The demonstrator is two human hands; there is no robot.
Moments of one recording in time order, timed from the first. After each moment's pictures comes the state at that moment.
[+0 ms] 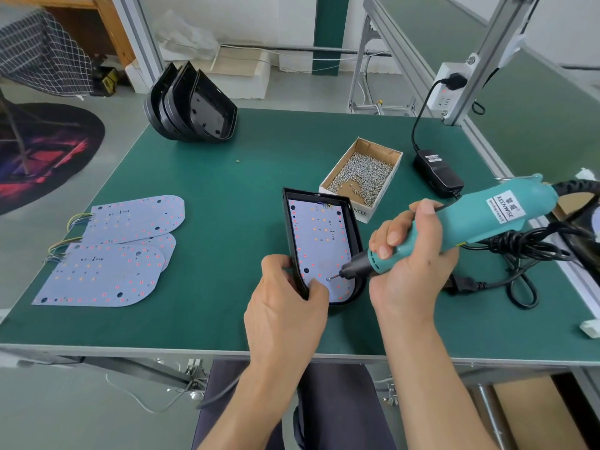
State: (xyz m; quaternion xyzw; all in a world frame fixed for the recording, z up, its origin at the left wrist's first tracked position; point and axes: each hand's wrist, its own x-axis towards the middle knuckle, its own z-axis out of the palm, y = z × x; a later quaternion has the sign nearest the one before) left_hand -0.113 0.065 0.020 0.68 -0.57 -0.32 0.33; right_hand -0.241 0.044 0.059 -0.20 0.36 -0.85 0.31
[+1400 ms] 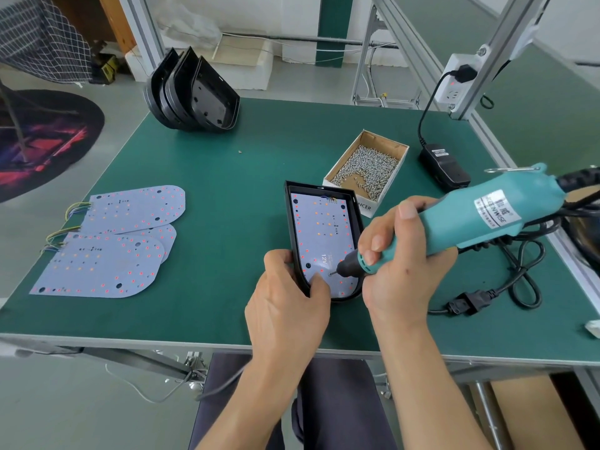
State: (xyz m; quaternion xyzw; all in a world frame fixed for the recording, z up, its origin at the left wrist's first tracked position) left_hand -0.112 0.066 0.011 0.68 -0.58 -0.30 0.33; right_hand -0.224 0.048 0.056 -0.32 0.38 -0.82 0.28
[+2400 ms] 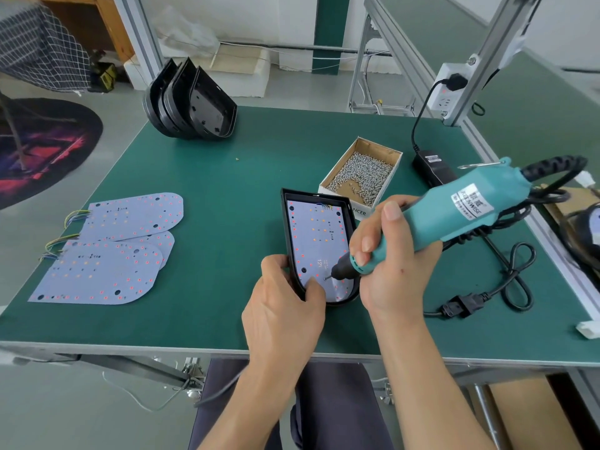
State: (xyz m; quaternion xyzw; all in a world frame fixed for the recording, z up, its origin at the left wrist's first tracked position) left_hand -0.112 0.065 0.012 0.69 -0.58 -0.30 0.32; right_hand -0.231 0.045 0.058 -0.35 0.36 -0.80 0.33
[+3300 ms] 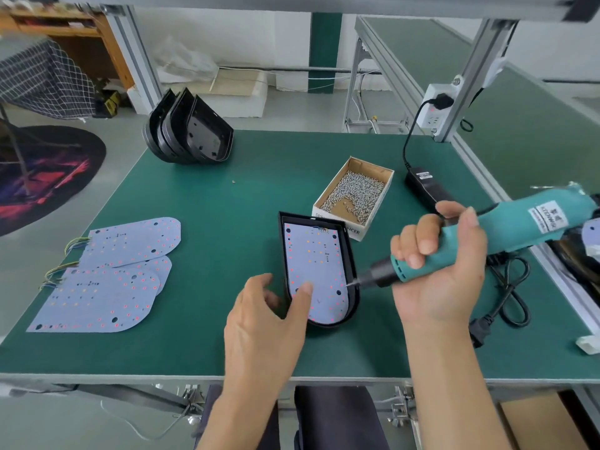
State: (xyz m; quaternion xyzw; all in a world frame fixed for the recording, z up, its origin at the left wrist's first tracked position) left_hand -0.093 0.059 0.025 0.67 -0.58 -0.32 0.35; right_hand -0.281 0.051 0.071 -0.28 0.26 -0.84 0.40
